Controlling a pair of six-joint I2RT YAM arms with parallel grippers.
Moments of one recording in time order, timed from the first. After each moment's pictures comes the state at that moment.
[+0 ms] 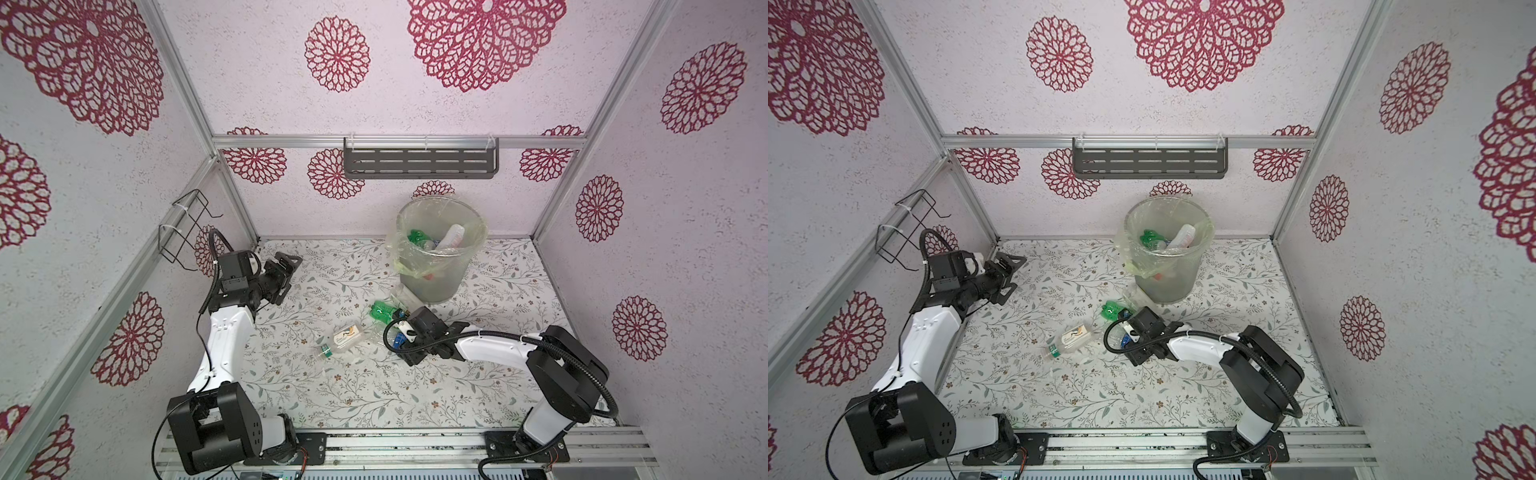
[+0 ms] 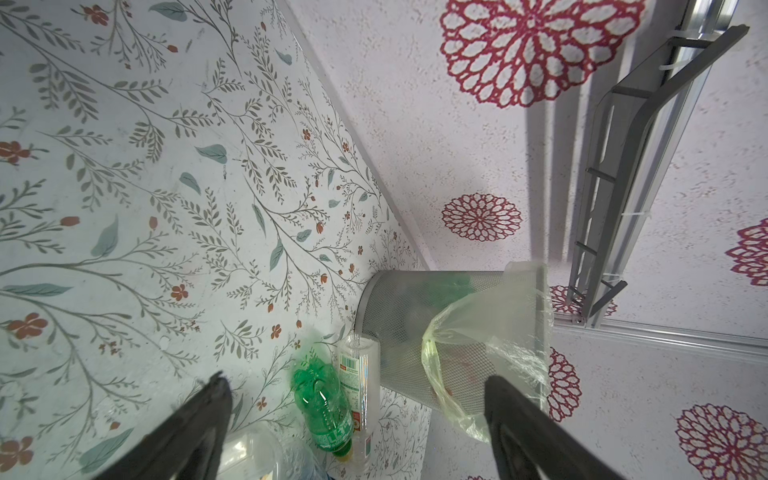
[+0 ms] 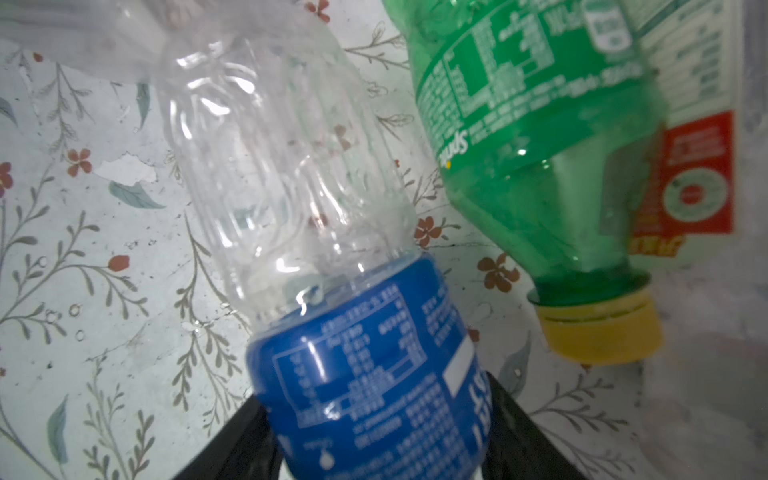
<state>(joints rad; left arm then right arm) 0.25 1.34 1.08 -0.39 0.58 -0.88 0.88 1.65 0.90 -0.23 -0.03 0.11</state>
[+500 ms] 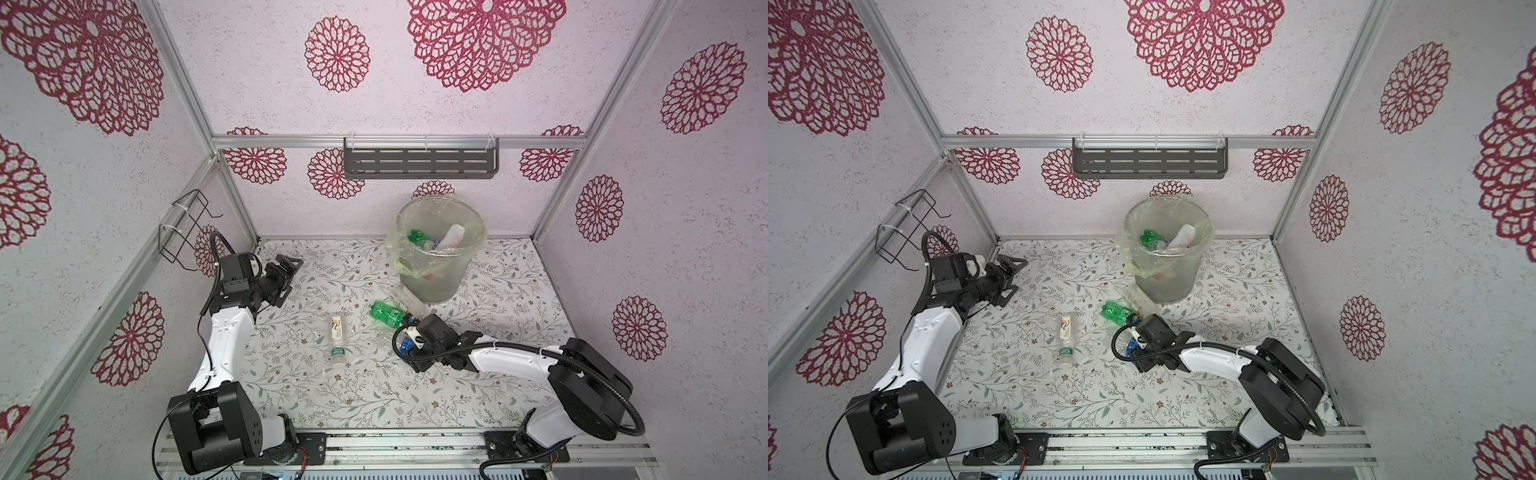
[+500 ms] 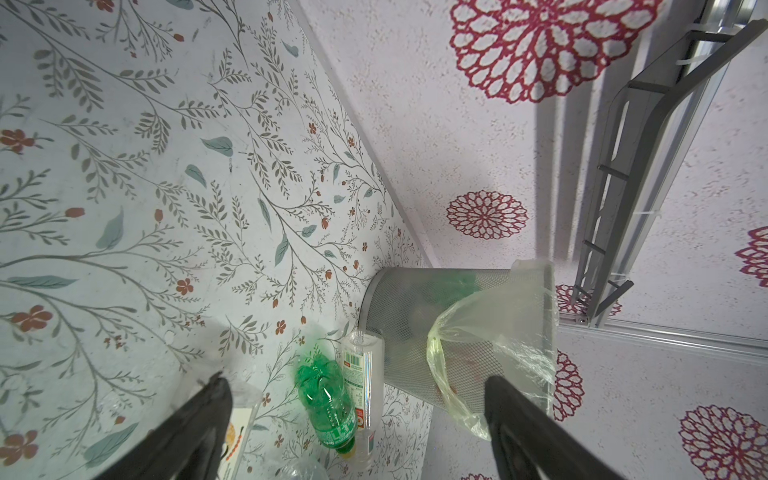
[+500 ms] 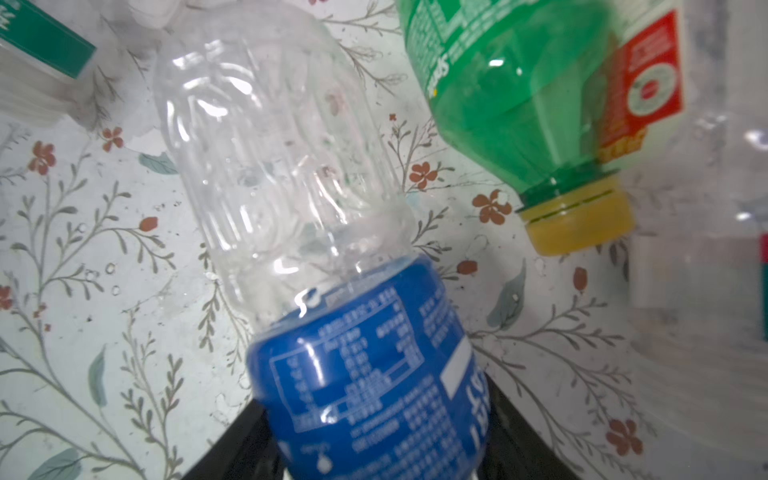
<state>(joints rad) 0.25 1.34 1.06 -0.38 0.58 -0.88 0.89 1.50 0.76 -0.20 -0.03 0.19</state>
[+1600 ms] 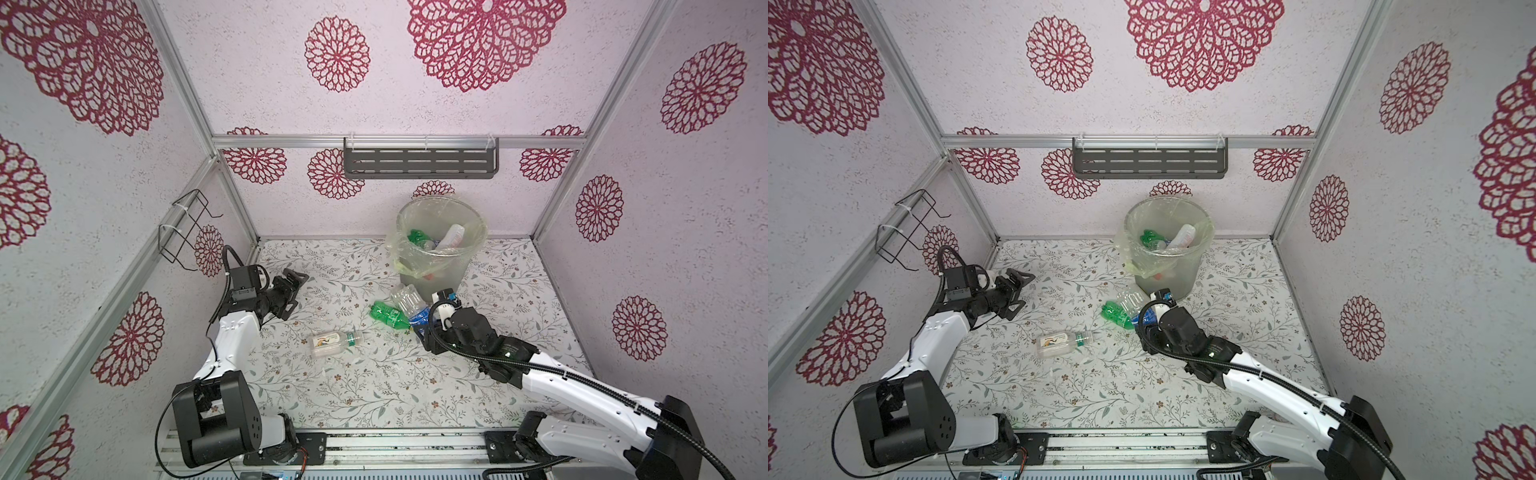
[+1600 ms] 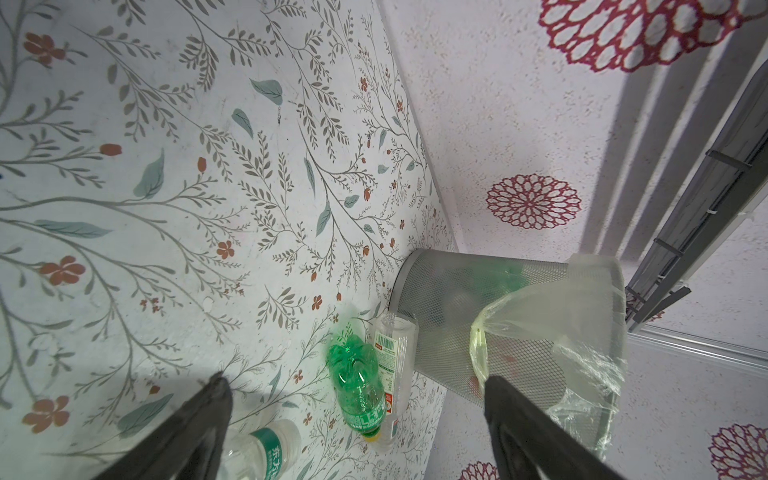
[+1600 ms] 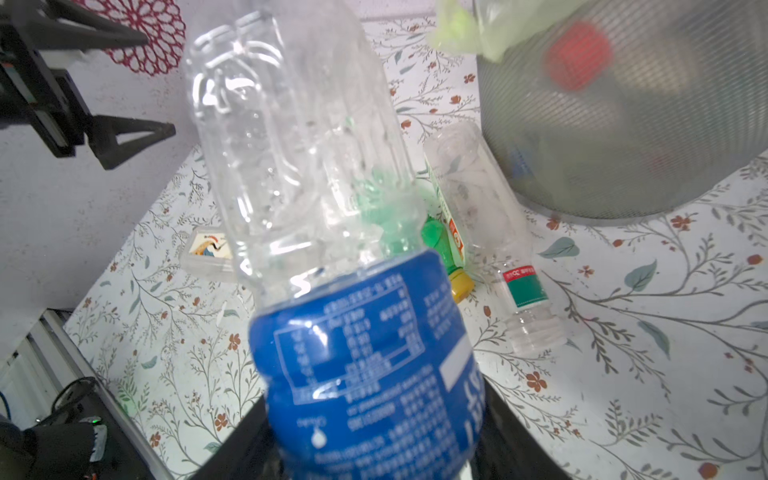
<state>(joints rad) 0.23 1.37 0.94 -0.34 0.59 -0.88 0.89 1.06 0.78 -0.28 0.14 0.52</state>
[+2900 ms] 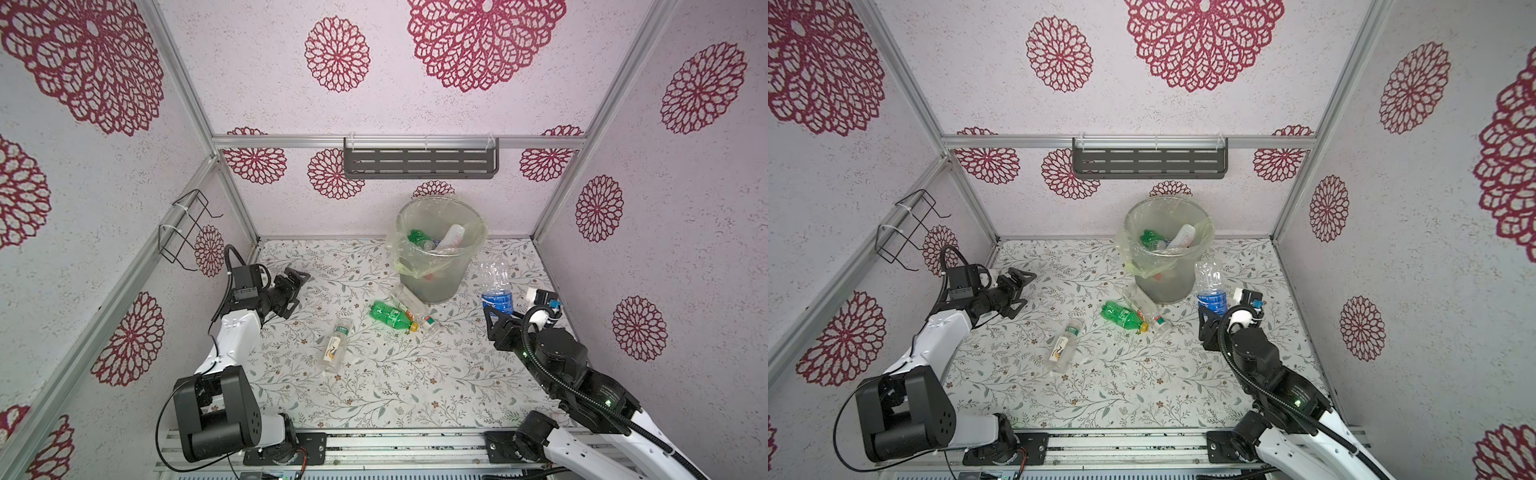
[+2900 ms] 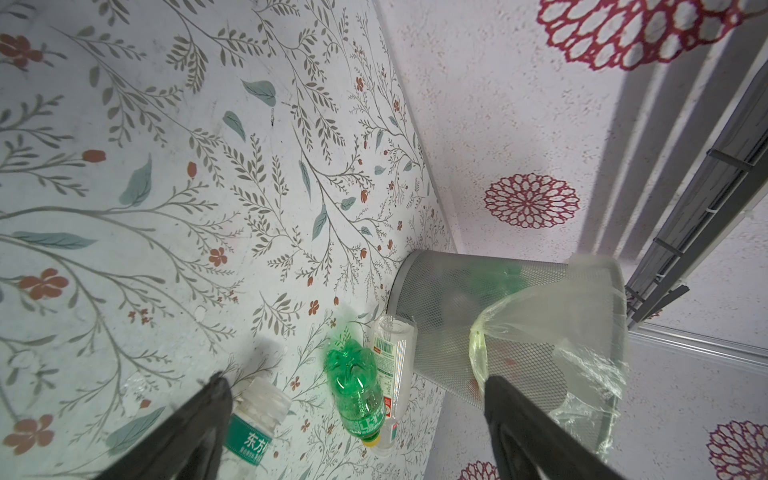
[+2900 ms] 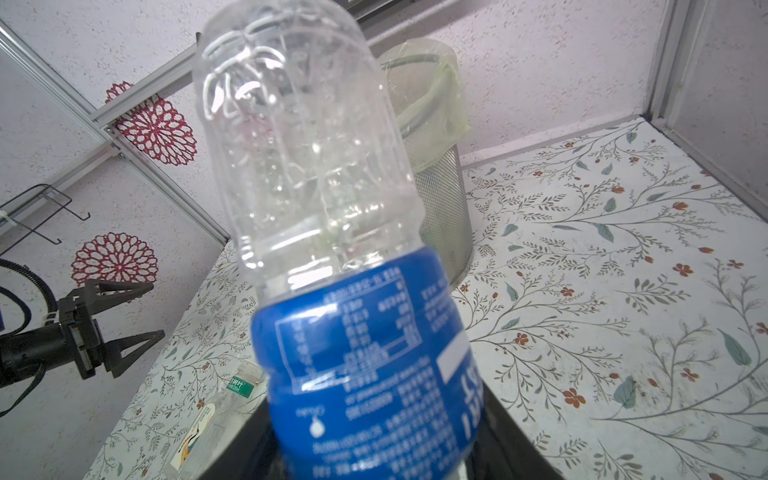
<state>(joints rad) 0.23 1.39 0.94 -0.31 0.59 -0.88 0.78 0.56 0.82 -0.58 0.48 0.61</state>
